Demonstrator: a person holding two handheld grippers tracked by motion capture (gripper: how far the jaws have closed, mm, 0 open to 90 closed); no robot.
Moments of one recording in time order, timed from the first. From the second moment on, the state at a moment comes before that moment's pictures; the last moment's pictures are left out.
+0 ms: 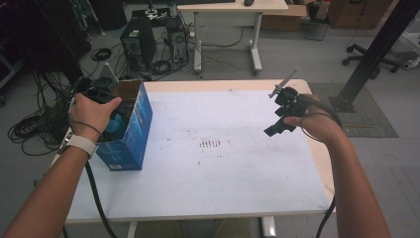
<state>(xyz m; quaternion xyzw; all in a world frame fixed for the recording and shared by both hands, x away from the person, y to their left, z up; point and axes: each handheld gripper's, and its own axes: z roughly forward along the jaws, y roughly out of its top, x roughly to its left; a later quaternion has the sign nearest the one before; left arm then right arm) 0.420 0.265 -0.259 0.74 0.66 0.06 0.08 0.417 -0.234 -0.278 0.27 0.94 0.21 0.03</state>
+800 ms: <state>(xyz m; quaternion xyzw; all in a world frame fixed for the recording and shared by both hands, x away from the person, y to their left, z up) 0.411 0.266 -0.228 0.74 0.66 0.08 0.10 0.412 -0.235 -0.273 0.27 0.94 0.22 0.04</state>
